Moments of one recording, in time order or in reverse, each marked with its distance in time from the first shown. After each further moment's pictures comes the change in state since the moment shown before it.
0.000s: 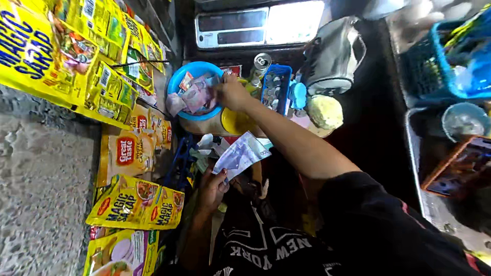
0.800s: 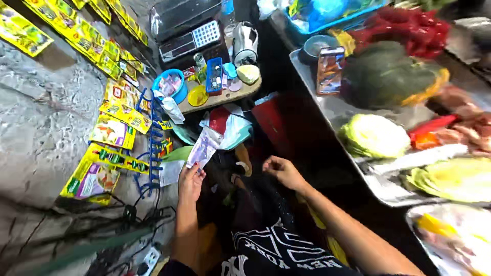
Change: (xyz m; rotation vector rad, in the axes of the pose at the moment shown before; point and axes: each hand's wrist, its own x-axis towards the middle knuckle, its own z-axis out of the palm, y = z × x) left_hand -0.223 -0.140 -0.001 0.204 0.116 0.267; right_hand -0.589 0.009 0.093 0.707 0.251 0.343
